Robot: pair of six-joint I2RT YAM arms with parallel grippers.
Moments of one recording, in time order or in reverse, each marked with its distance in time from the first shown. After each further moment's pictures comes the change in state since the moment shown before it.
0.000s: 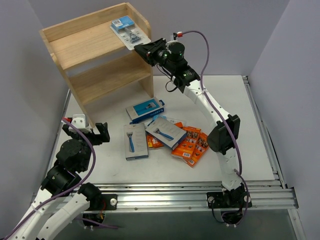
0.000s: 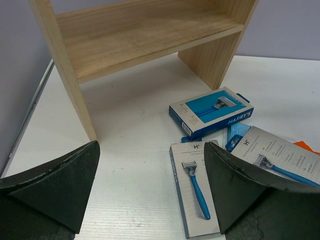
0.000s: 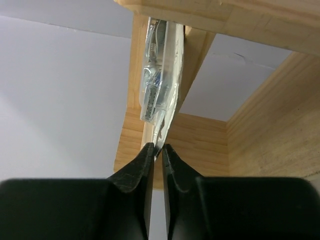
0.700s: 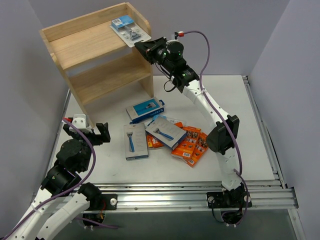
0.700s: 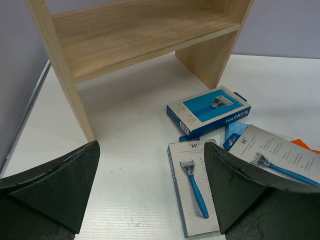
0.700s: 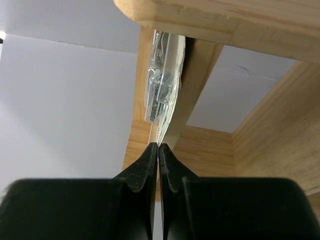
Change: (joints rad) left arm -0.011 0.000 0.000 0.000 0.003 0.000; right arm 0.013 0.004 0.021 -0.002 0.077 0.026
